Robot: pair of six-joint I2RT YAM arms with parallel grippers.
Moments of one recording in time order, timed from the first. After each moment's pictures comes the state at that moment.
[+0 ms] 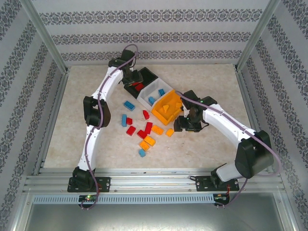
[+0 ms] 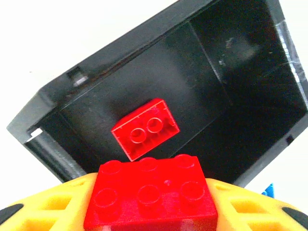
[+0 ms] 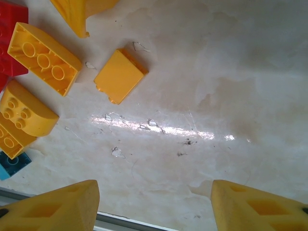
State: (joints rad) left arm -0.25 2.53 2.55 -1.12 0.16 -0.54; right arm 0.46 1.46 1.12 -1.07 -0.19 0.45
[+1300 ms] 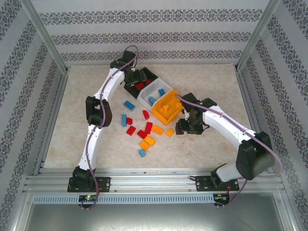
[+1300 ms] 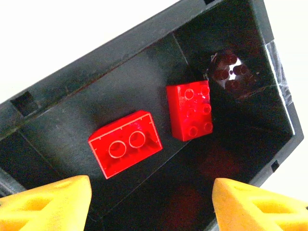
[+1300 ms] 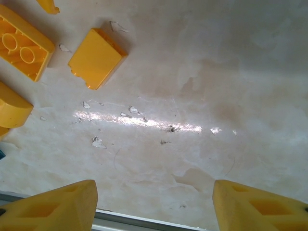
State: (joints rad) left arm -0.25 2.59 2.59 -1.06 0.21 -0.59; right arm 0.48 1.45 1.09 -1.10 -0.15 0.44
